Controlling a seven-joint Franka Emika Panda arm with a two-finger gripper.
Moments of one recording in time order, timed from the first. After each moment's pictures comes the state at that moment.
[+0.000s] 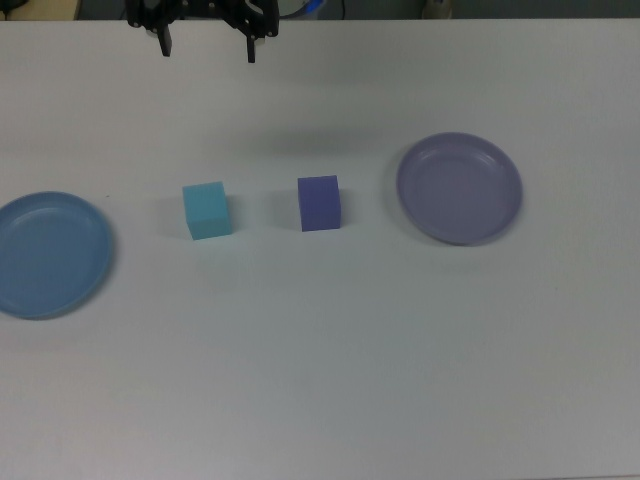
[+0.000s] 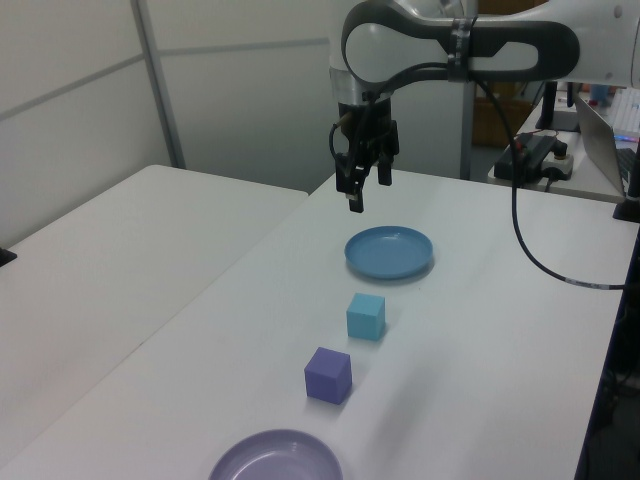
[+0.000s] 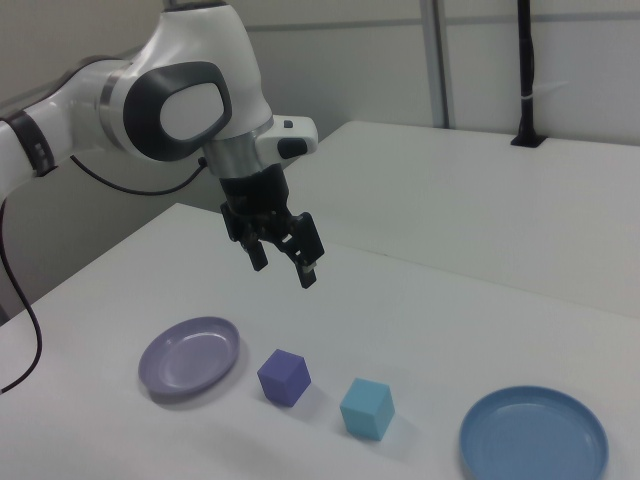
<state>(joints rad) 0.07 0.07 -0.07 -1.52 -0.04 1.59 -0.02</state>
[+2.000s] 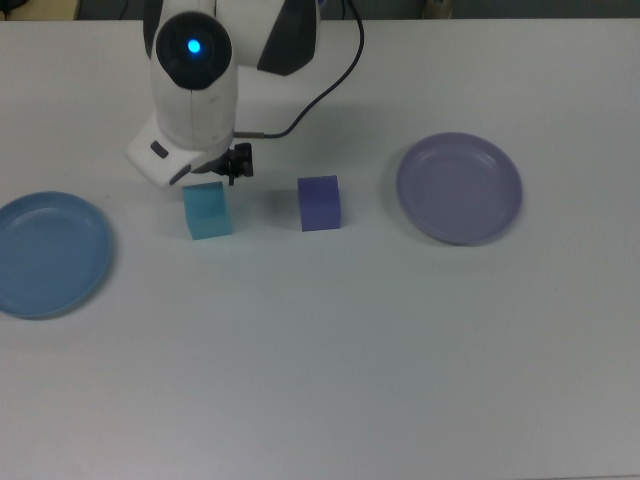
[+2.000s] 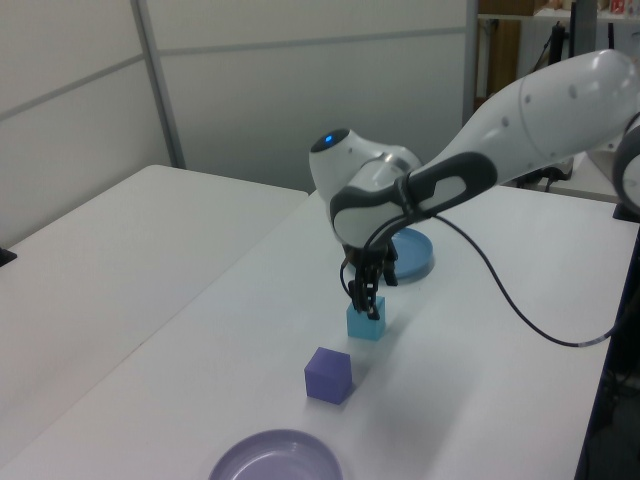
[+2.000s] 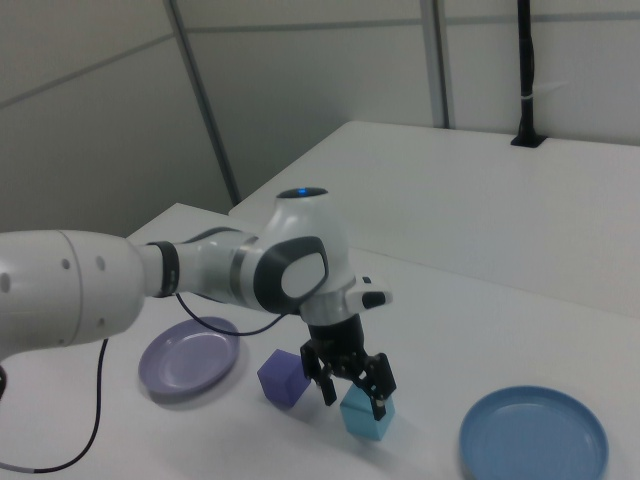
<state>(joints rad) 0.03 0.33 -0.07 -1.80 -0.18 1.98 -0.08</state>
